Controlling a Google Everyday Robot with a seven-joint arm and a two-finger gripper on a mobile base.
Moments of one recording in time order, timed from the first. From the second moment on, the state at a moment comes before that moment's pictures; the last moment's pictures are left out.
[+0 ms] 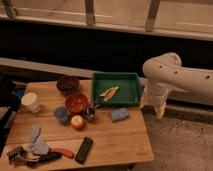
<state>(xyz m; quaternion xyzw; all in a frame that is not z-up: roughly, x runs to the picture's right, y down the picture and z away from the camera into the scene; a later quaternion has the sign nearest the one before) 0.235 0.101 0.686 -0.11 0.35 0.85 0.38</state>
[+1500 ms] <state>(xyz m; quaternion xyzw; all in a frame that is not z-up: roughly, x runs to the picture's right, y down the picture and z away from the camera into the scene) -0.013 0.076 0.664 -0.25 0.18 0.77 0.56</state>
